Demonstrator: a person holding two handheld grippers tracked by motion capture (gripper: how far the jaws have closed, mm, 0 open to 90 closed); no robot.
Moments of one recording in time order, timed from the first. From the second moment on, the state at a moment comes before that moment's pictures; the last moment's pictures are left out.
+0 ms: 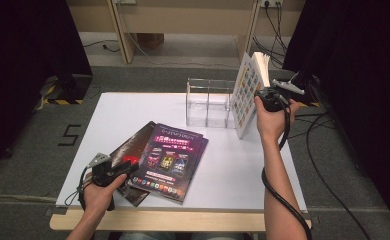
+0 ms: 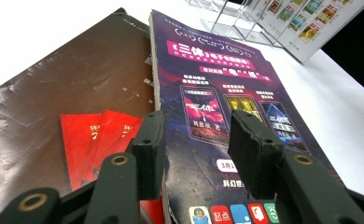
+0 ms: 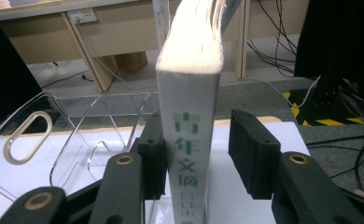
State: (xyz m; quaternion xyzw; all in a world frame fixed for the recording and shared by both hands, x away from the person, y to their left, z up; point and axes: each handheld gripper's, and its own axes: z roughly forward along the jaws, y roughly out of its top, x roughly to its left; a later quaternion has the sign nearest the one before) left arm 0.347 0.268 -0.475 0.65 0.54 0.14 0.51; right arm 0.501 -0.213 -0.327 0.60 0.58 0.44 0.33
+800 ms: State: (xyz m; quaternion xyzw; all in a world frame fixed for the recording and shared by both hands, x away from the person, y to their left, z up) left arm 0.346 0.268 -0.475 0.65 0.55 0.14 0.50; right arm 0.473 -0.214 -0.332 0.59 0.59 0.44 0.33
